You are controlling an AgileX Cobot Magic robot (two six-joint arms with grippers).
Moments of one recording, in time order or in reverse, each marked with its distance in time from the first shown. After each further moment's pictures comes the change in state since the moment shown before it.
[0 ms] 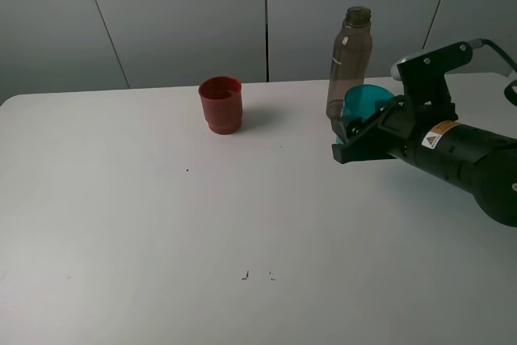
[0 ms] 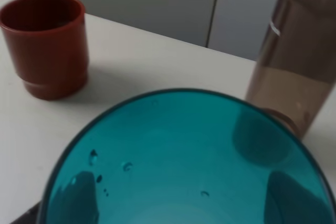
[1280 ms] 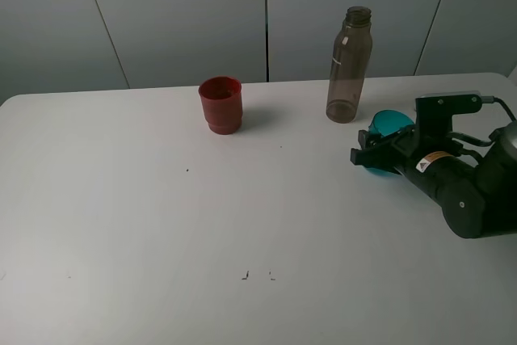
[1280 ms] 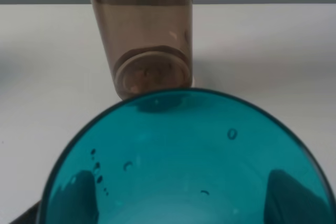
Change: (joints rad) left arm 0.000 0.000 0.000 0.000 0.000 0.004; right arm -0.149 0.445 -0.049 0.016 -0.408 0.198
